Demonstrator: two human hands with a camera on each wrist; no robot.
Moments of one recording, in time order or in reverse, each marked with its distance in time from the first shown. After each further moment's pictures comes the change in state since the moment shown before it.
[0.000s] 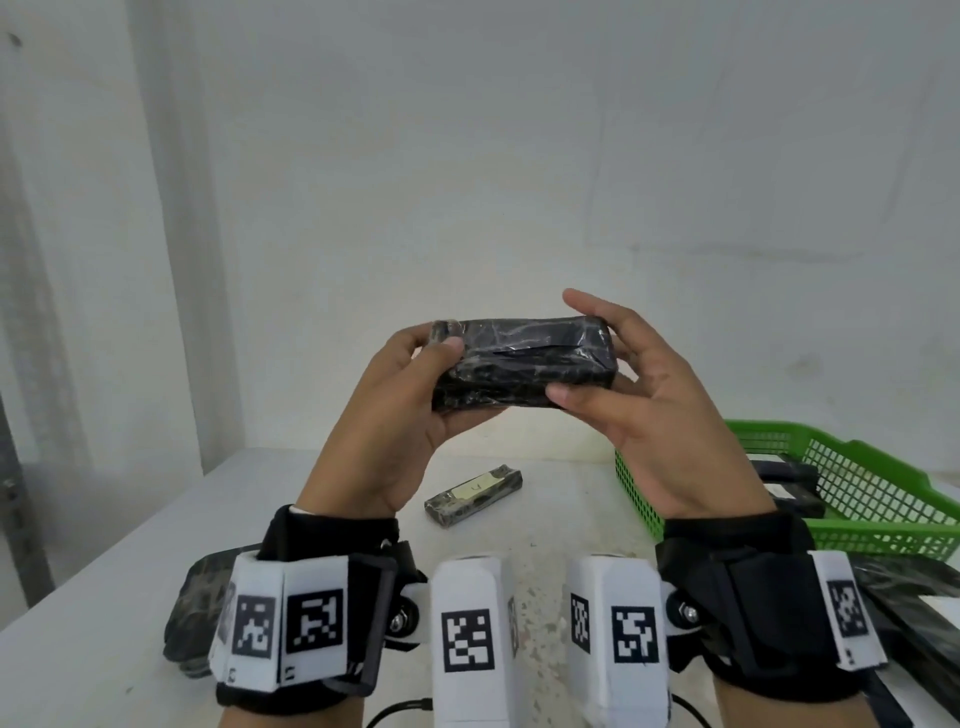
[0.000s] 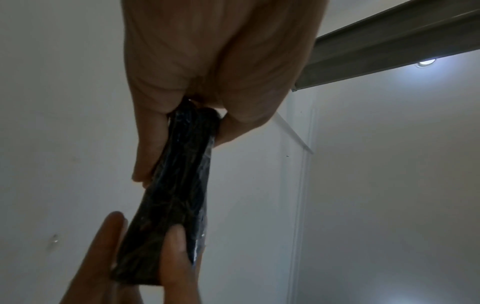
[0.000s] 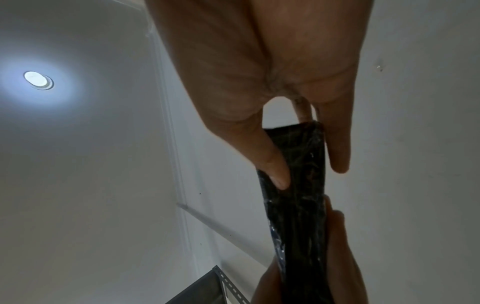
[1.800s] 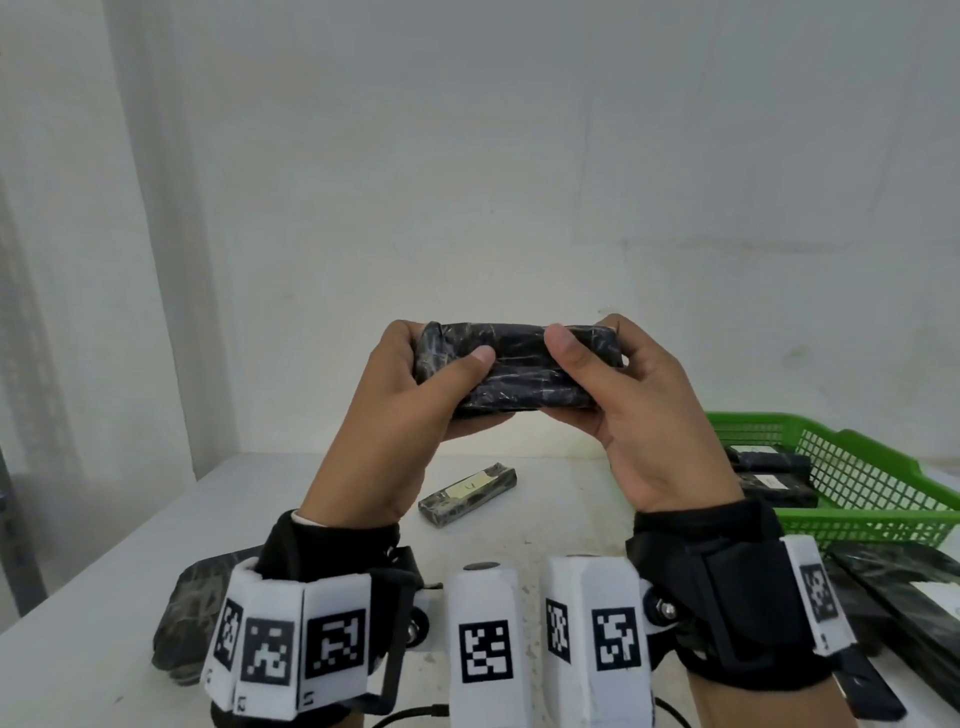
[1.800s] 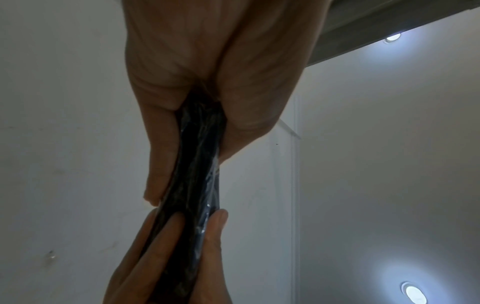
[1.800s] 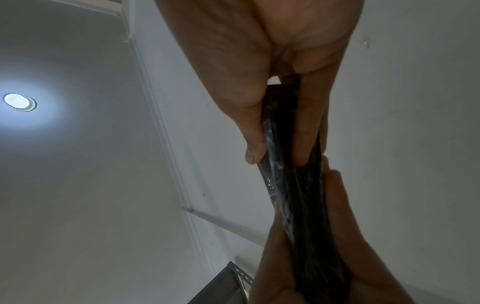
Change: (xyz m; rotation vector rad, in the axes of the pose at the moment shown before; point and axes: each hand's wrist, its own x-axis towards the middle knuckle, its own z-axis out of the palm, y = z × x) left_hand -0.011 -0.002 0.014 0.167 0.013 0.099; right_hand -0.002 -0.007 0.012 0.157 0.139 0.059
